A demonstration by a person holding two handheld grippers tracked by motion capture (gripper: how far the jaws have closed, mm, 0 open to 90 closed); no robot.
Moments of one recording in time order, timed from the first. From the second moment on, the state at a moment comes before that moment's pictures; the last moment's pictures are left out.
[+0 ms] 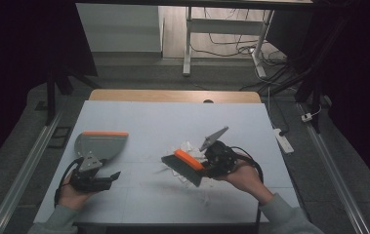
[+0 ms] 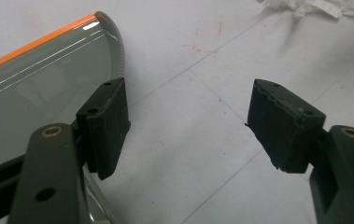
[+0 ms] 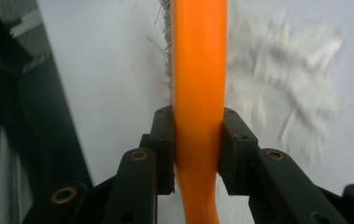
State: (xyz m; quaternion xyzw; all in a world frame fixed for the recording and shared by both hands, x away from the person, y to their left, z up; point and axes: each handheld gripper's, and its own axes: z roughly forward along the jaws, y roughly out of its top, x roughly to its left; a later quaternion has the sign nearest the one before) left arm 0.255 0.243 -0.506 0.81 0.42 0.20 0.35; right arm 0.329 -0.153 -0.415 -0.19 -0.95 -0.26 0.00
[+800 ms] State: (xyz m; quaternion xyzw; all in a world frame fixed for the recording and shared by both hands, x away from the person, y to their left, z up) left arm 0.254 0.242 -0.505 0.81 0.42 0.20 0.35; right arm 0.320 -0.130 -0.450 -0.09 -0.99 -0.14 -0.02
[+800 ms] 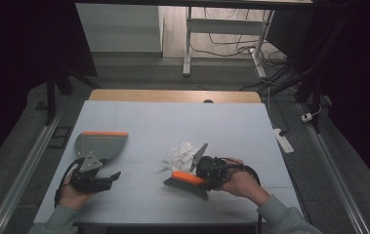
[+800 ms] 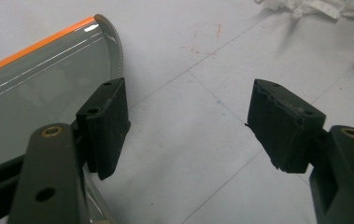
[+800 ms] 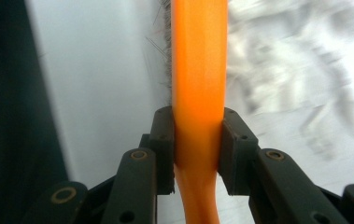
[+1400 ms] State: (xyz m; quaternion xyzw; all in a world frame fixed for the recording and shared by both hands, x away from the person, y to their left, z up) left arm 0.253 0.242 -0.506 0.81 0.42 0.20 0.35; right arm 0.341 -0.173 -0.414 -0.21 -0.93 -0.28 -0.10
